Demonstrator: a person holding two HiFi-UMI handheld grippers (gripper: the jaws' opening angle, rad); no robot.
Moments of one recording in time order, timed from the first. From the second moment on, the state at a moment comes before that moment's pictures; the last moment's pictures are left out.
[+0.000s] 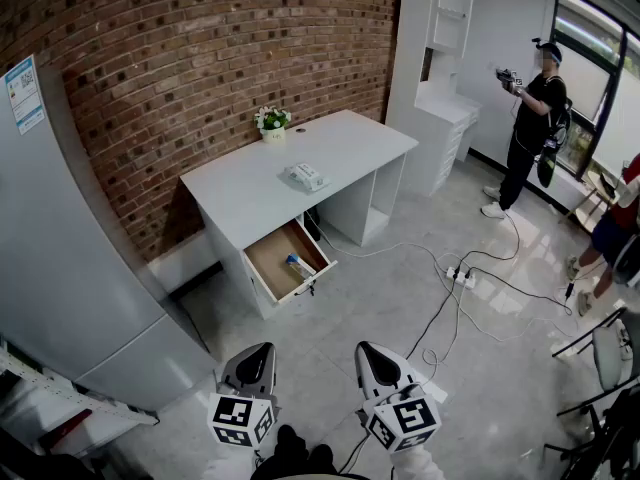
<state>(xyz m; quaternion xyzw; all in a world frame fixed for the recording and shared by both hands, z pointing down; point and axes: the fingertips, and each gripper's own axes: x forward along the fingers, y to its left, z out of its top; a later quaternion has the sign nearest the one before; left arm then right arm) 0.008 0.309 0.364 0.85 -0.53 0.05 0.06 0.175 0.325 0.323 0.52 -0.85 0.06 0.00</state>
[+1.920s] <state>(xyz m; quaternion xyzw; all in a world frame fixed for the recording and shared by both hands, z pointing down) 0.011 0.157 0.417 0.85 -0.51 0.07 0.11 0.145 0.167 0.396 0.48 -0.86 0.14 0.06</state>
